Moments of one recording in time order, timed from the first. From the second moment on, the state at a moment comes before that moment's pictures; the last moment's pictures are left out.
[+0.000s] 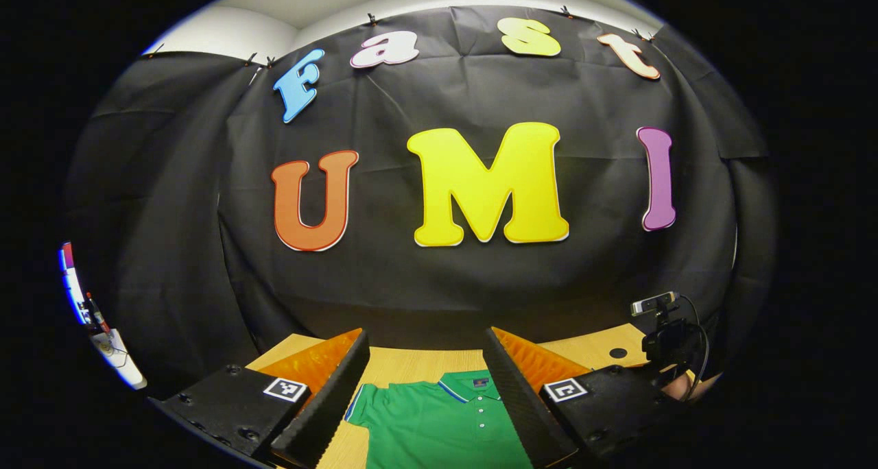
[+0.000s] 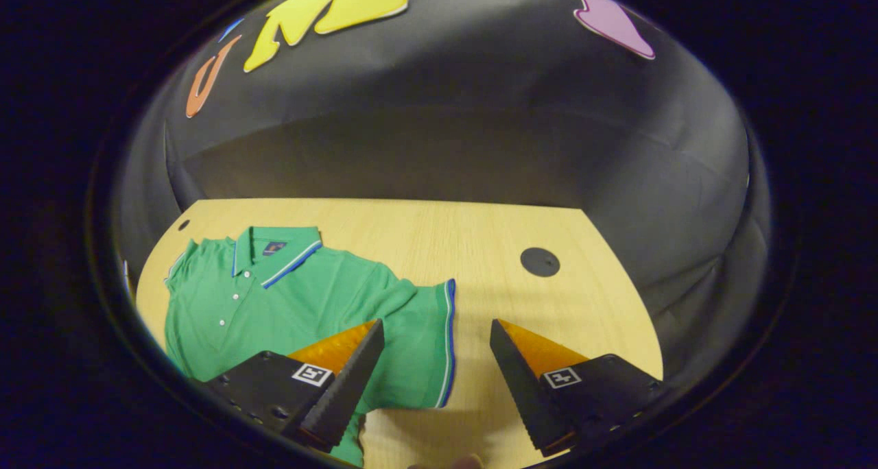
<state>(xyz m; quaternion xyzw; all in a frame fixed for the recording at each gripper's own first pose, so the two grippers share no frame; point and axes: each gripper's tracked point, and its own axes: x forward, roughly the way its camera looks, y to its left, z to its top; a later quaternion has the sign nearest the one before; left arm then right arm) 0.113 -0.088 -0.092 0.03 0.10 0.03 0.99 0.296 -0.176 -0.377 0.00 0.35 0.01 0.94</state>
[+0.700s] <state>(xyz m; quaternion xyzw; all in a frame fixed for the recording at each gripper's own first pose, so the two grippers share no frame) 0.124 -0.104 -0.104 0.06 0.12 0.02 0.99 0.303 -0.176 -0.410 0.06 0.38 0.03 0.92</state>
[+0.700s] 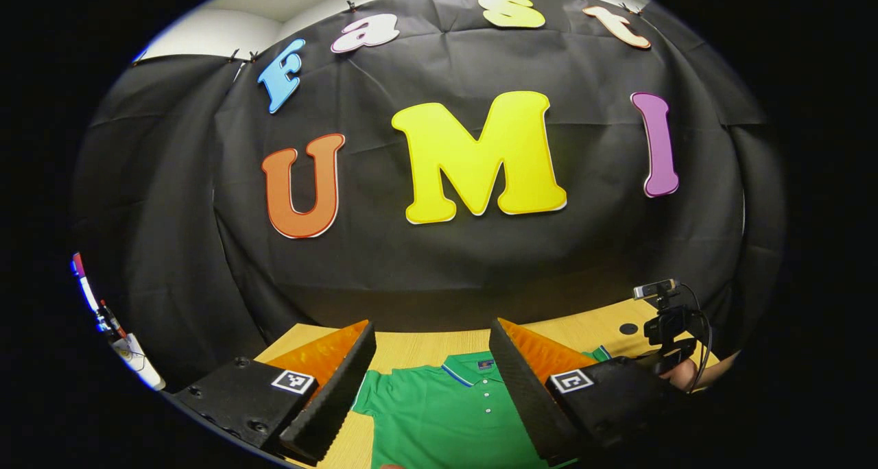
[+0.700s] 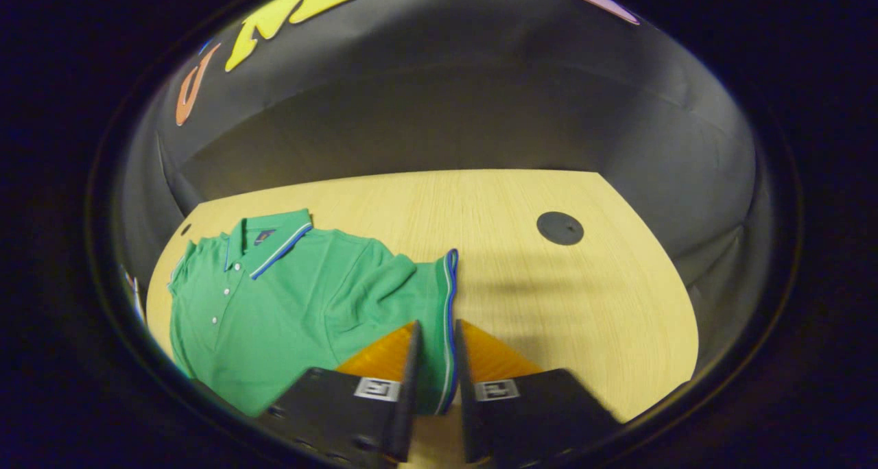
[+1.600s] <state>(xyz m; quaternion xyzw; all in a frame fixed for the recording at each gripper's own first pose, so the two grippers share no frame) 0.103 -0.046 -0.108 0.01 0.12 0.05 0.99 0.306 -0.120 -0.320 0.07 0.35 0.03 0.93</state>
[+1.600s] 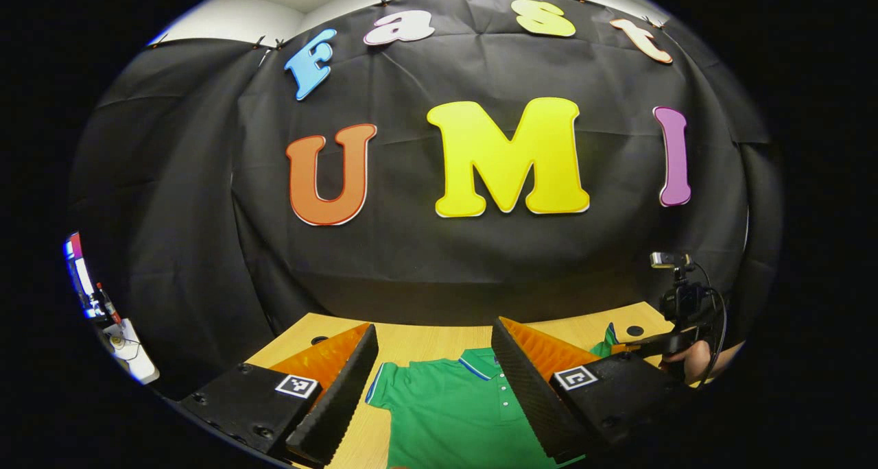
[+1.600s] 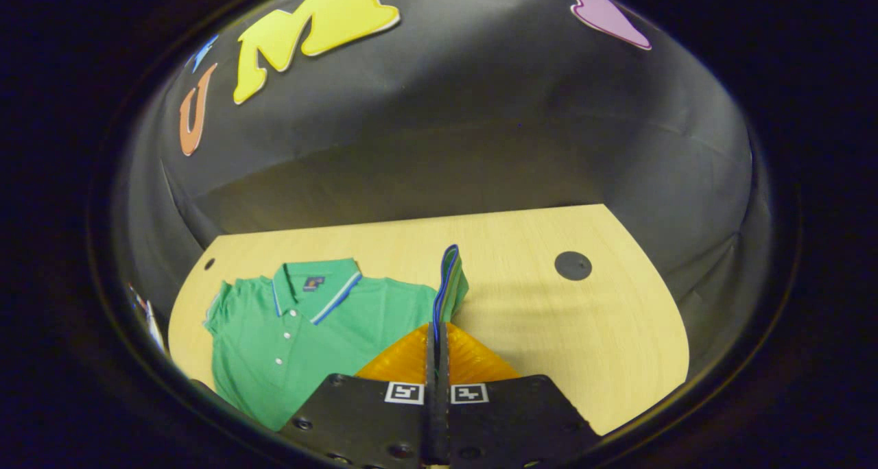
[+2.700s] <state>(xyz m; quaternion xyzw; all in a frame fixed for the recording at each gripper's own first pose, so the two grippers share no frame) 0.065 0.090 -0.105 0.00 0.12 0.10 0.99 0.287 0.063 -0.300 0.03 0.34 0.06 0.94</state>
